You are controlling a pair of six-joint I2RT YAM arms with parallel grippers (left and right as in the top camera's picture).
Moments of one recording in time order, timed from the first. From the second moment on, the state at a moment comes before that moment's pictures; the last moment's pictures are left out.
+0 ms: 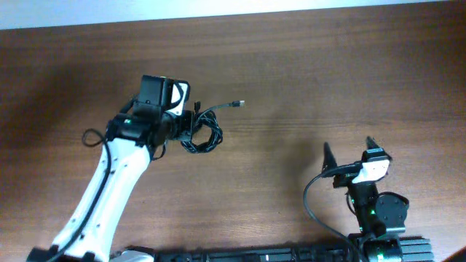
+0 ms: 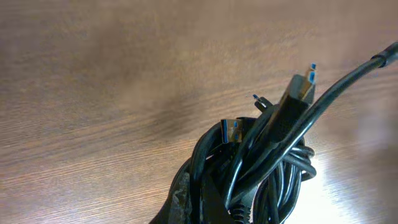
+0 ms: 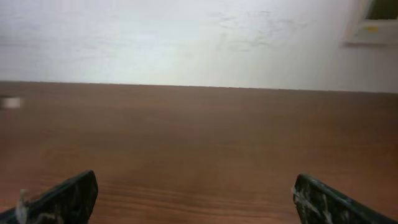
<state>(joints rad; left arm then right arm) -0.26 1.43 1.14 -0.77 0.07 -0.08 -0.02 0.01 0.01 -0.06 -0.15 0.06</state>
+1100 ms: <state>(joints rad) -0.38 1.39 1.14 -0.82 0.25 -0.36 0.72 1.33 0.44 0.61 -0.34 0.36</state>
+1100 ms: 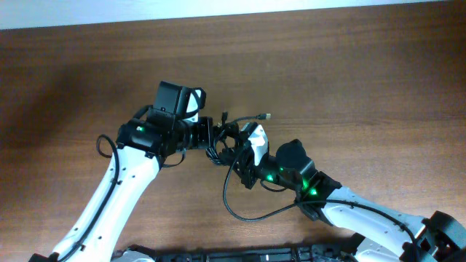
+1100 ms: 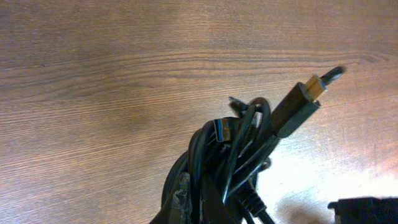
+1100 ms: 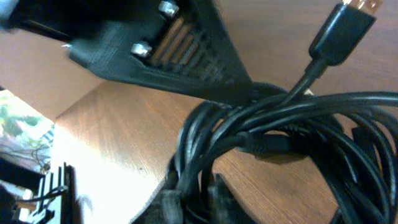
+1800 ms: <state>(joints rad) -0.34 1.39 1.14 -0.68 0.48 -0.24 0.72 1.20 0.44 0.38 -0.22 0.36</state>
